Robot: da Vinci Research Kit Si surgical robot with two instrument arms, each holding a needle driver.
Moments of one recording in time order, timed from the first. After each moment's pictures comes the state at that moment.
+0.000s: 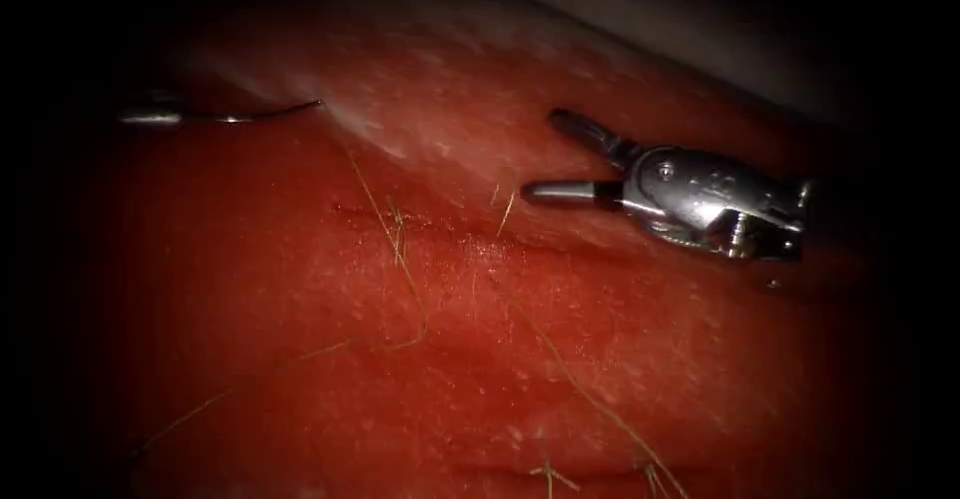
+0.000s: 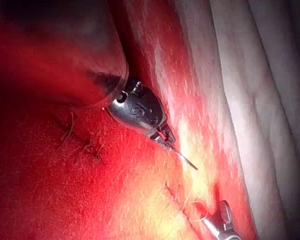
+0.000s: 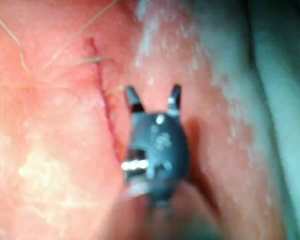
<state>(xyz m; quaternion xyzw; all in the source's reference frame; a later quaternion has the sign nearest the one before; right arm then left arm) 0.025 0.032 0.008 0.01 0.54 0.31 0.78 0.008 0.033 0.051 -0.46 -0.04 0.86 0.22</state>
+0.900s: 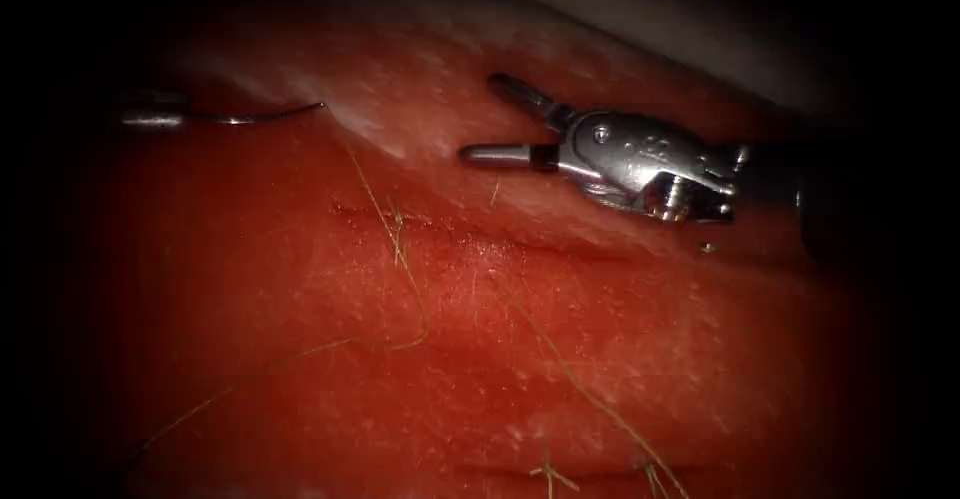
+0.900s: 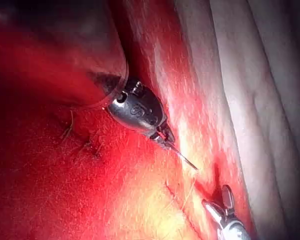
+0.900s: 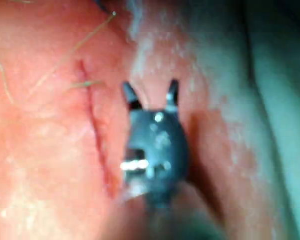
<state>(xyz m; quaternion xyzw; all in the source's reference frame) 0.028 0.035 0.009 0.02 0.55 0.37 0.75 0.008 0.033 0.050 -0.46 -0.04 0.86 0.22</state>
